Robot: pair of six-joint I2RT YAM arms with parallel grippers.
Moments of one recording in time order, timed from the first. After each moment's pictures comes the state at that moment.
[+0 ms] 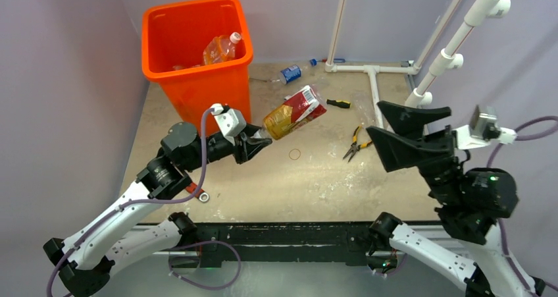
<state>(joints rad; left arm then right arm) -0.77 0.81 0.92 -0.09 0.32 -0.04 0.80 0.51 1.03 0.11 0.01 0.49</state>
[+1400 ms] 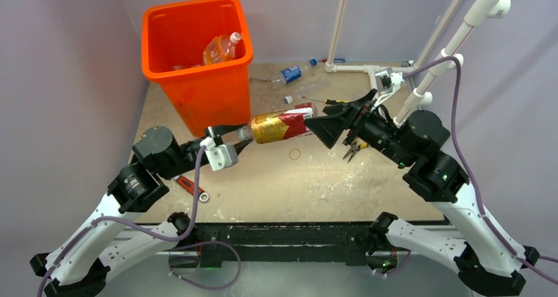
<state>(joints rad) -0.79 0.72 1.08 -0.38 0.31 0.59 0.78 0.86 1.29 -0.37 -0.07 0.55</state>
